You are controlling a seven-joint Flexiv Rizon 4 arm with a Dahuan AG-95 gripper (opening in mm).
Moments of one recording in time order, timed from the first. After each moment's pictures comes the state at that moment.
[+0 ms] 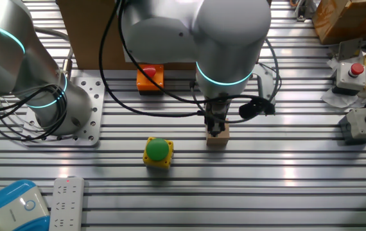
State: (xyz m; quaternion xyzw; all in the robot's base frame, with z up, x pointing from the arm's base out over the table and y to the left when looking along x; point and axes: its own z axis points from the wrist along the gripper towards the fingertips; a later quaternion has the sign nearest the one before) arm 0.437 -0.067 0.081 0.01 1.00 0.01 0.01
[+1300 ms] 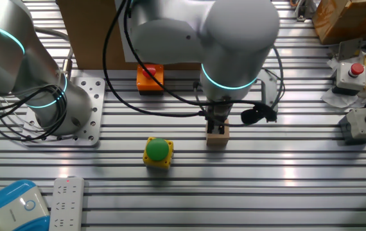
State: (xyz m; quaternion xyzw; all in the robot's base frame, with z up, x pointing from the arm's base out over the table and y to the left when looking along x) arm 0.439 -0.067 0.081 0.03 1.00 0.02 -0.01
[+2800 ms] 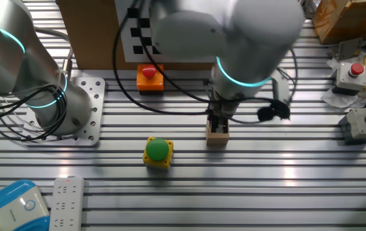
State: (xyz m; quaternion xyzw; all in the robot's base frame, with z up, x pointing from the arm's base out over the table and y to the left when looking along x) arm 0.439 -0.068 0.079 0.02 1.00 0.03 -0.05
